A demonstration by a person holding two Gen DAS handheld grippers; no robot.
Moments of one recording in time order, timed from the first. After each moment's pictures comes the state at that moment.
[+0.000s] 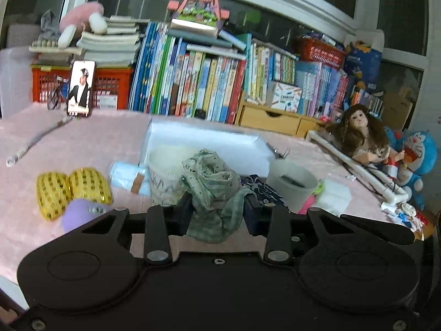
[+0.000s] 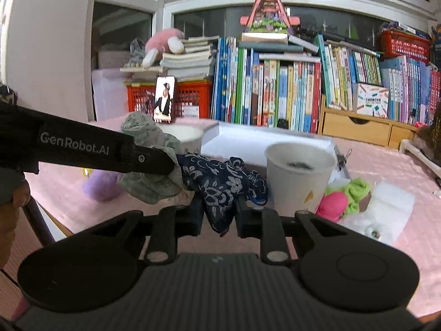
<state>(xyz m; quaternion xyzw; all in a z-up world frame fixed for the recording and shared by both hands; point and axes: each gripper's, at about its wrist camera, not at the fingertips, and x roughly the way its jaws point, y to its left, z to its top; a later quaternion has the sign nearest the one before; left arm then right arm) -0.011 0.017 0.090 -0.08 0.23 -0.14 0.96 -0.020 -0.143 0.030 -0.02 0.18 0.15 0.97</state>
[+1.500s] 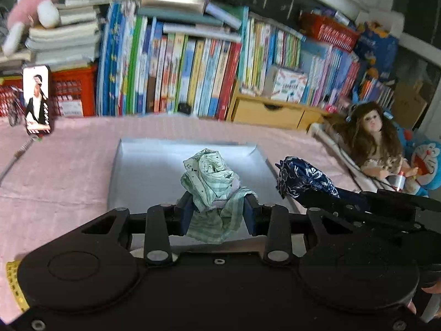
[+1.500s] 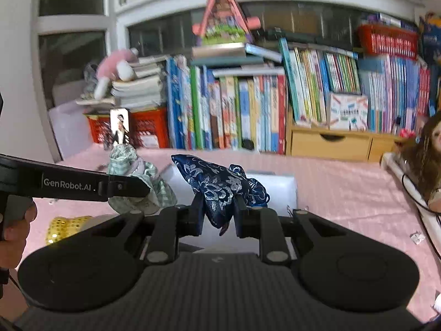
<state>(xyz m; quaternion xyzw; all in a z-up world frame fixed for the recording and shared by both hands) 0.177 -0.029 0.150 -0.06 0.35 -0.17 0.92 0.105 -0.212 0.107 0.02 0.24 0.10 0.96</state>
